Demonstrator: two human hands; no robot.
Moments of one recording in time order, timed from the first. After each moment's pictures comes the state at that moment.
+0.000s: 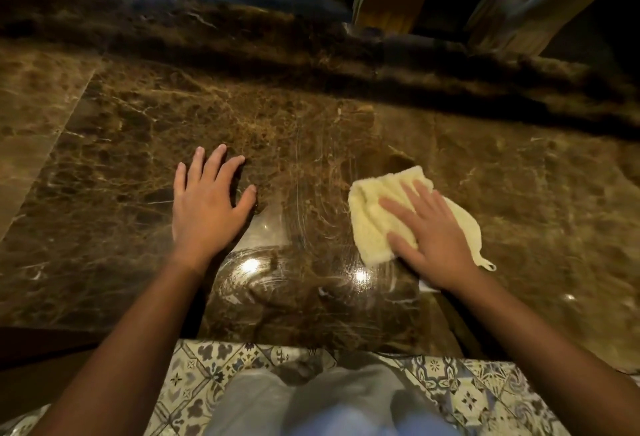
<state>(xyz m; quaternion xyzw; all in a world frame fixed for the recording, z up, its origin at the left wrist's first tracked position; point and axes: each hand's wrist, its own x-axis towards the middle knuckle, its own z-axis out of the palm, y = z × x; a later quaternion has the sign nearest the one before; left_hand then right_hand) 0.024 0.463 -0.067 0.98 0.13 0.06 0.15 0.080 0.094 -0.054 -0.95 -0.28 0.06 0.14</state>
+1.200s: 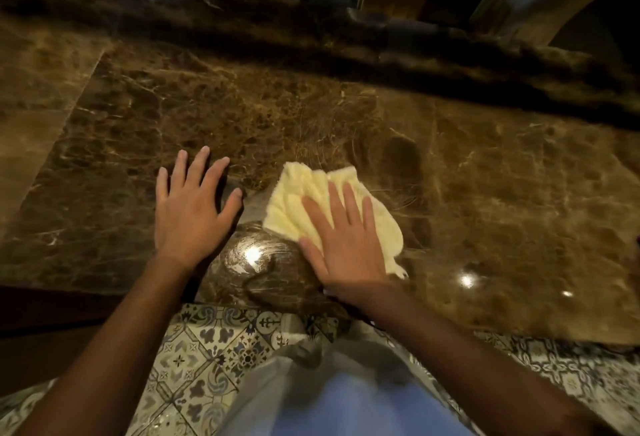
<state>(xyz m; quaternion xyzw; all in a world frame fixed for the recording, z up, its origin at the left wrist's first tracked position) -0.031 0.473 -0.067 0.98 0.14 0.05 0.12 -0.004 0.213 -0.067 -0.95 -0.29 0.06 0.08</state>
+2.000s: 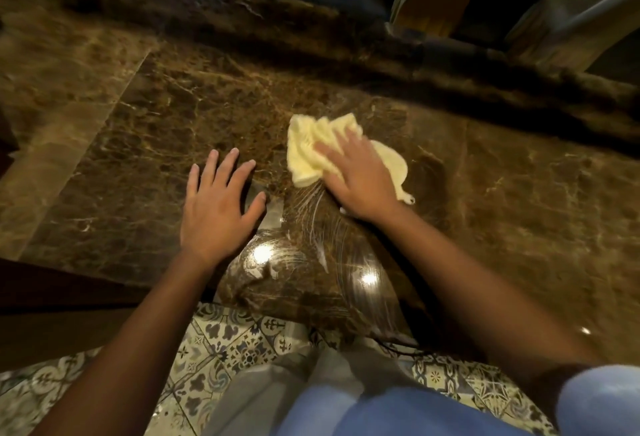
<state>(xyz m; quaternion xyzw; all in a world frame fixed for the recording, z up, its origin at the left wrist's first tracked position) -0.028 0.473 -0.067 0.98 0.15 0.06 0.12 0.129 0.252 -0.057 -0.91 -0.38 0.07 0.15</state>
